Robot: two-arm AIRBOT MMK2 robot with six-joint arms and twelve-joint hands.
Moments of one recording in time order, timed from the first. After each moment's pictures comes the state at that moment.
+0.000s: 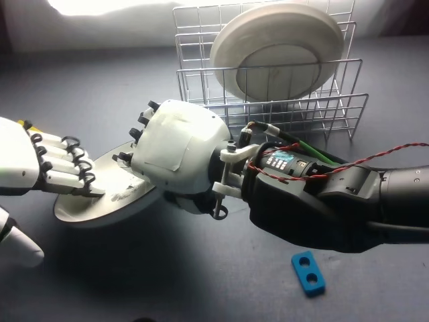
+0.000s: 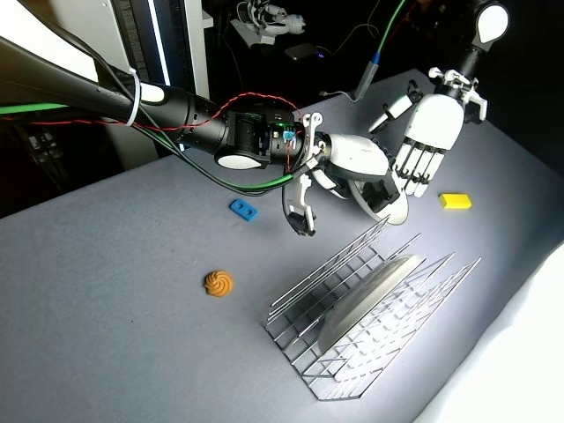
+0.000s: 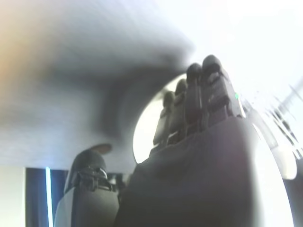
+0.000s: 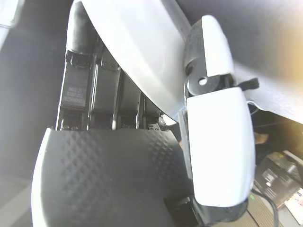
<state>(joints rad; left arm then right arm) 0.76 -0.89 1.47 1.66 -0.82 -0.33 -0.60 -1.60 1.22 0.27 0.52 -1.78</state>
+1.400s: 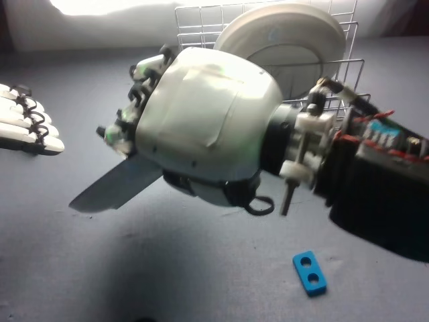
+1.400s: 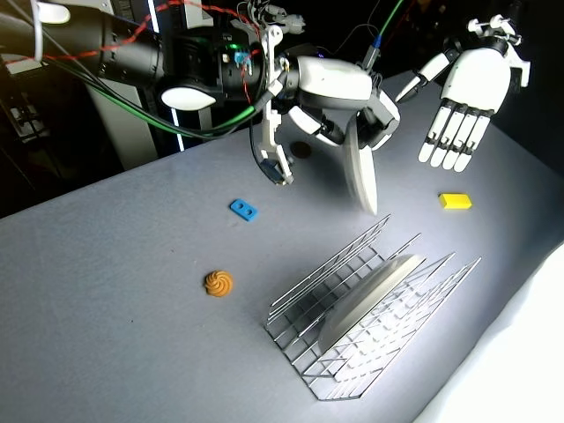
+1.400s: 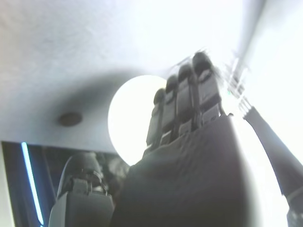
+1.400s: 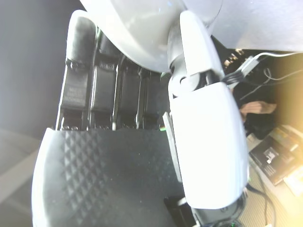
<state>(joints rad) 0.49 -0.76 1.47 1.85 -0.93 -0.48 -0.46 -1.24 0.78 0.34 0.52 -1.78</state>
